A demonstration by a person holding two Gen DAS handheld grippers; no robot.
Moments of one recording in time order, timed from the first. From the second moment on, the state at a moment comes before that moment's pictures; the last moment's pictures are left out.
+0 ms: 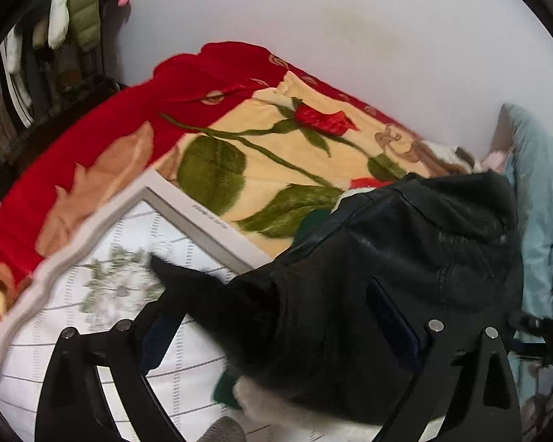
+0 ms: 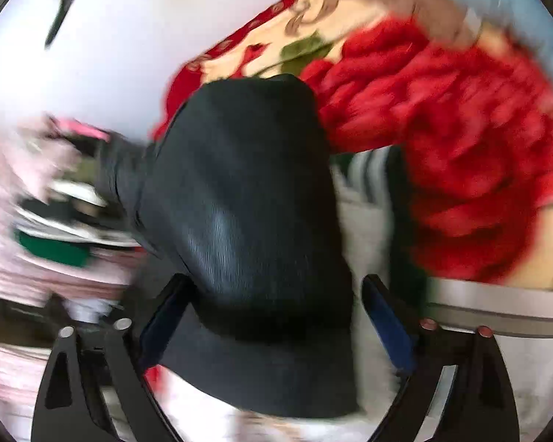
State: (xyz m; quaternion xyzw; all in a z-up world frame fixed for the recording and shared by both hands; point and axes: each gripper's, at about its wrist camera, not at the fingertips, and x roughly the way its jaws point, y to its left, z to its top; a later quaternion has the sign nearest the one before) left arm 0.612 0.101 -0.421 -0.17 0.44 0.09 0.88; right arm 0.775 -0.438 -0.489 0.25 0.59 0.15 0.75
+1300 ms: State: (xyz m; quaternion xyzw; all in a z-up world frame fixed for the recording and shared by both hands) left arm 0.227 0.046 -0.050 0.02 0.38 0.01 0.92; right arm 0.226 -0.300 0.008 0.02 0.42 -0.16 0.90
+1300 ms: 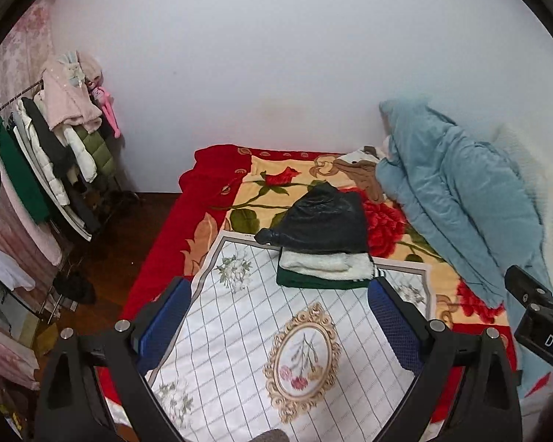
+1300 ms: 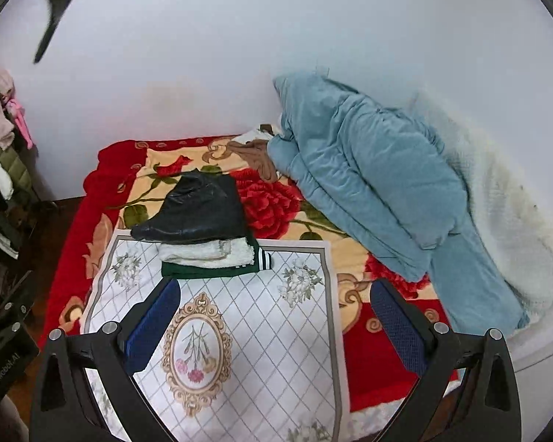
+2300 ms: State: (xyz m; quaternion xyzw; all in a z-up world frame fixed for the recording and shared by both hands) left arm 0.140 0.054 0.004 0.00 0.33 0.03 0.94; right arm 0.126 -0.287 0.095 -0.01 0.36 -0.14 0.92
